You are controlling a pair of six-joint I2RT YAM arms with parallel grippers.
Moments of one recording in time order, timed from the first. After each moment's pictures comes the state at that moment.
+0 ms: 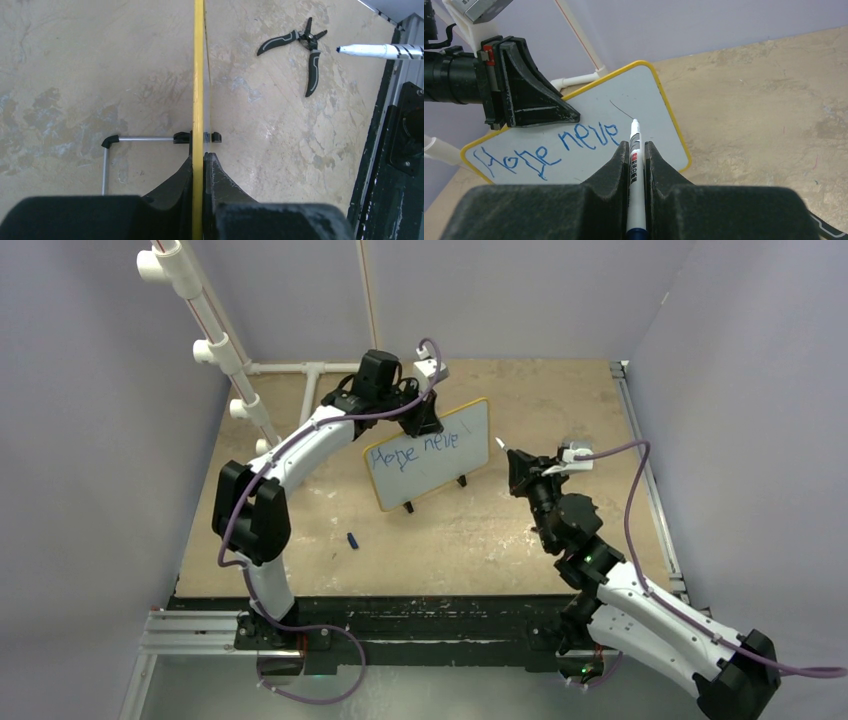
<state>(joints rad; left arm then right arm) -0.50 1.83 1.59 -0.37 0.60 0.12 0.72 0.74 0.46 0.38 0.56 0.31</state>
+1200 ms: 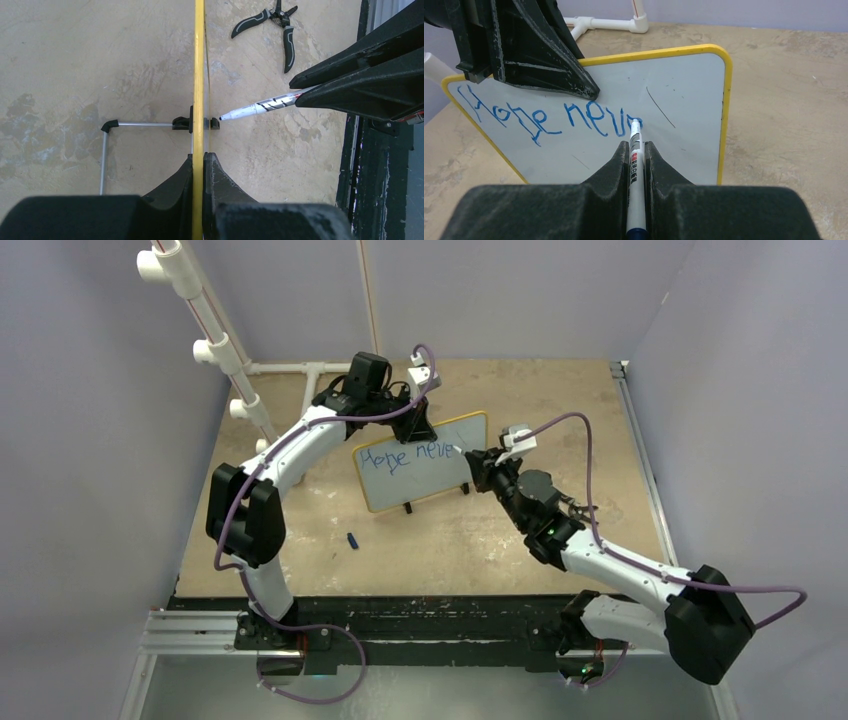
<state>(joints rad) -0.46 1.80 1.56 -0.45 0.77 0.27 0.71 1.09 0.53 0.54 0.30 0.22</state>
